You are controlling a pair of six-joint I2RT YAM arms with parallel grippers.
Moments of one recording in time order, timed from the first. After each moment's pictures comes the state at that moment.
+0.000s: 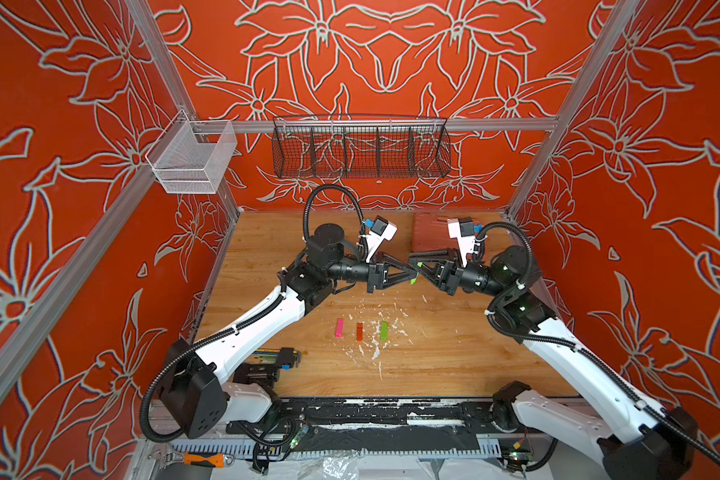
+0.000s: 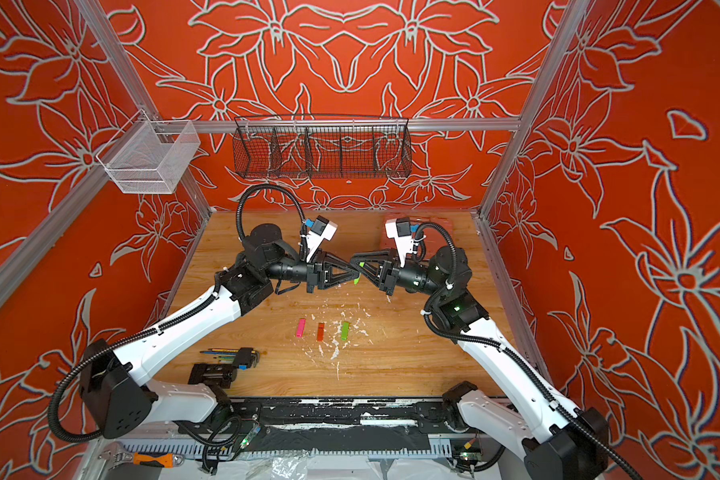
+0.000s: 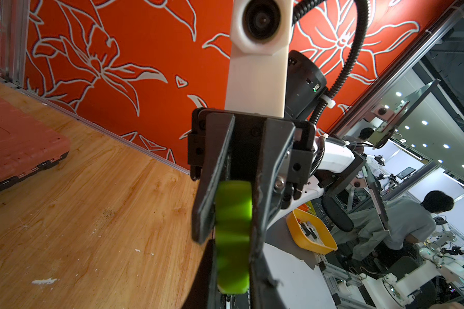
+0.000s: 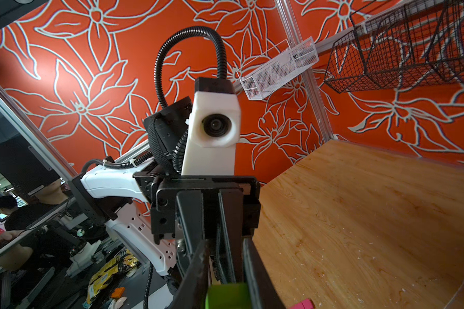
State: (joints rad) left arm -0.60 1.35 1.14 0.16 0.99 -0.51; right arm 0.45 0.99 0.87 0.28 -0.80 0.61
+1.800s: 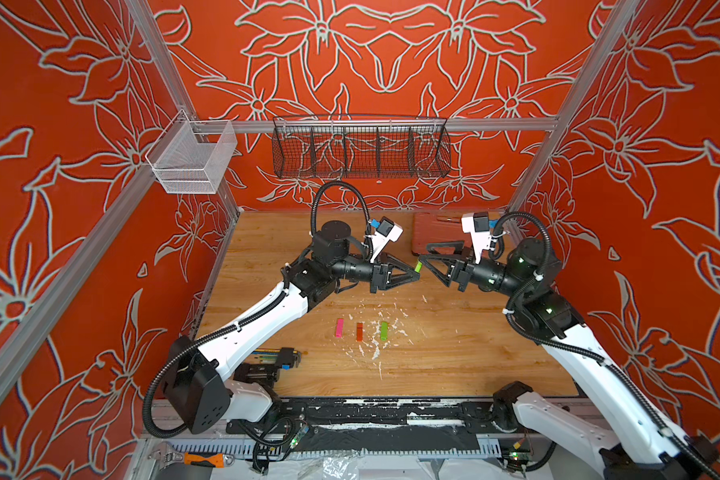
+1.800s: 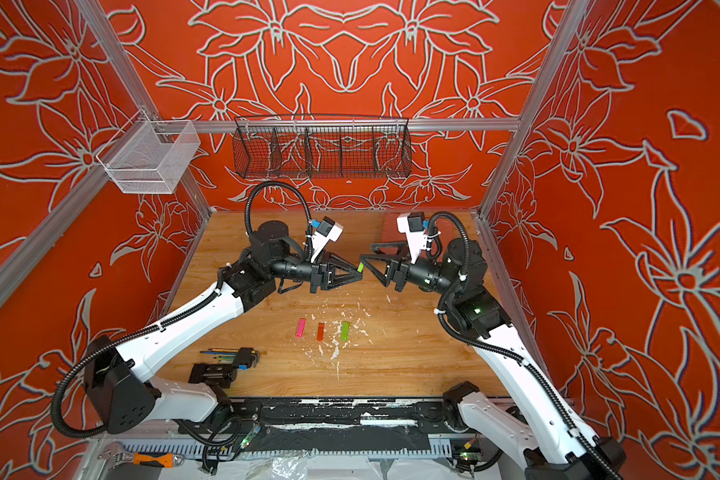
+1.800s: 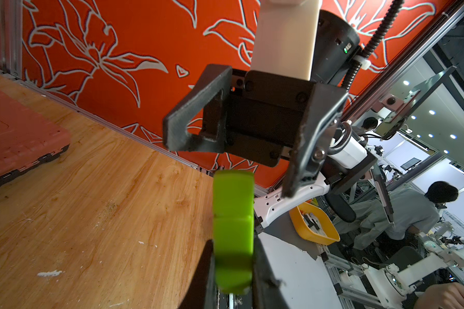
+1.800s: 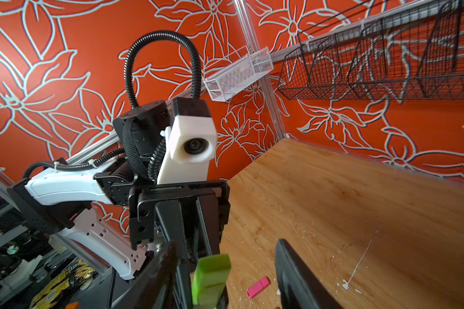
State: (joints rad) left arm -0.62 1.37 1.20 0.05 0.99 -0.44; right arm 0.40 0.95 1.01 -0.08 -0.72 0.42
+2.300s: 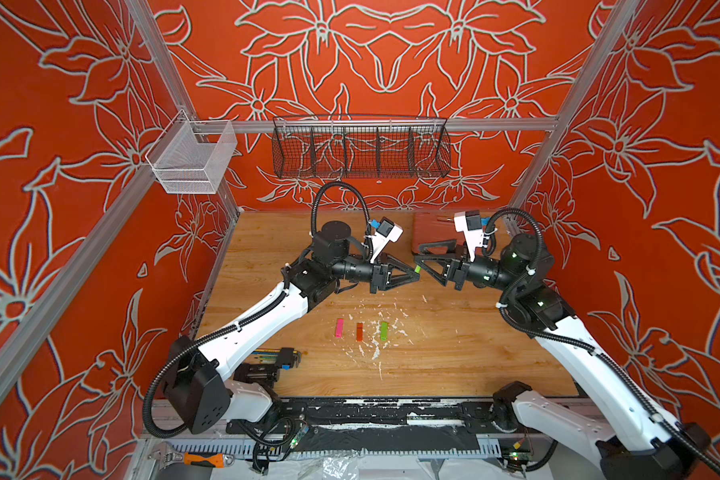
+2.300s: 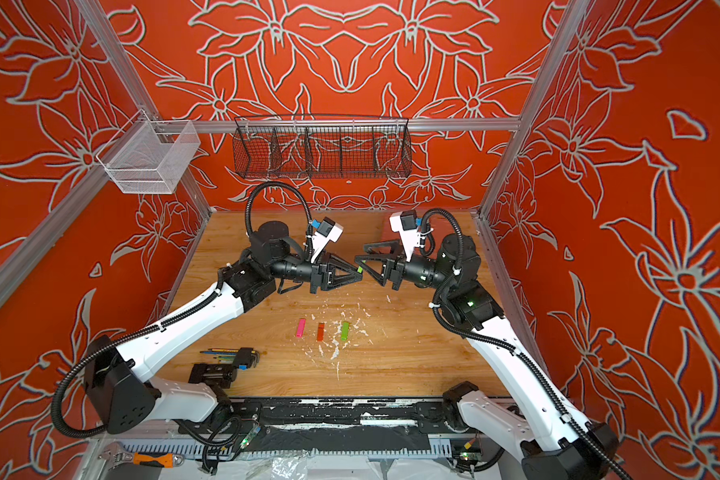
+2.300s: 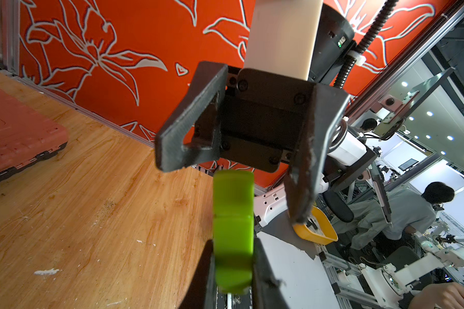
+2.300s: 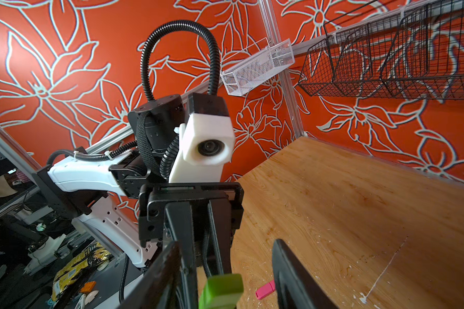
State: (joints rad) left arm -0.62 1.38 1.20 0.05 0.99 -0.44; right arm 0.40 0.98 1.01 -0.02 -0.80 0.43
